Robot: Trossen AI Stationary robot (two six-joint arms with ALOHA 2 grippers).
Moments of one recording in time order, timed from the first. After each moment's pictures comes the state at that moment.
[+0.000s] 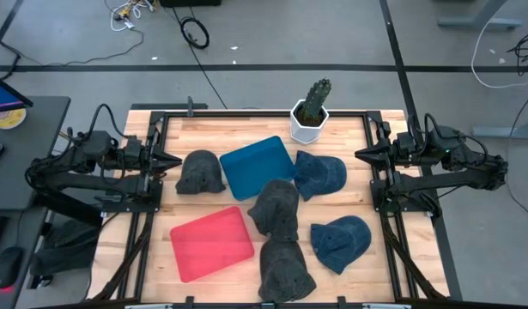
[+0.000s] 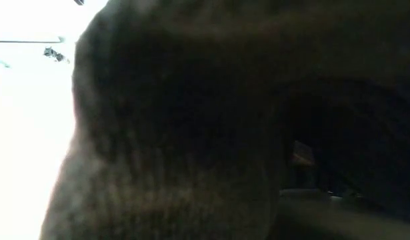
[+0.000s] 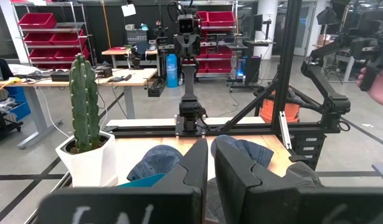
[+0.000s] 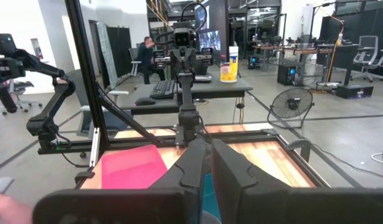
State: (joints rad) left arm 0.00 0.39 0.79 -0.39 0.00 0.01; right arm 0.00 0.39 0.78 -0.39 0.00 0.04
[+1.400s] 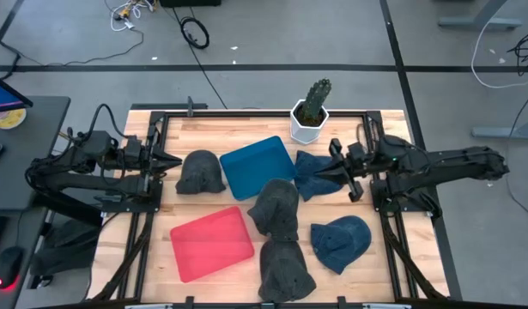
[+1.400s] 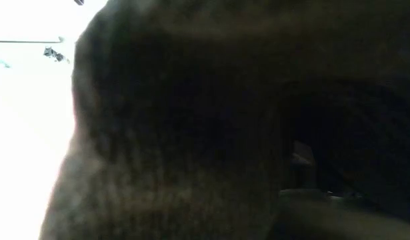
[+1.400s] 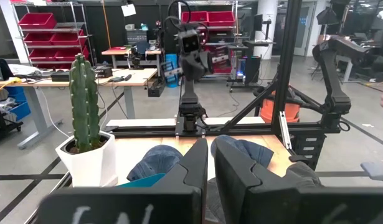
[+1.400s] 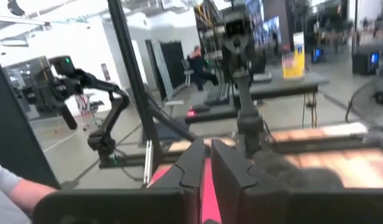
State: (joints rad) left arm 0.00 0.39 0.79 -0.39 0.00 0.01; right arm 0.00 0.80 0.61 0.26 -0.23 0.23
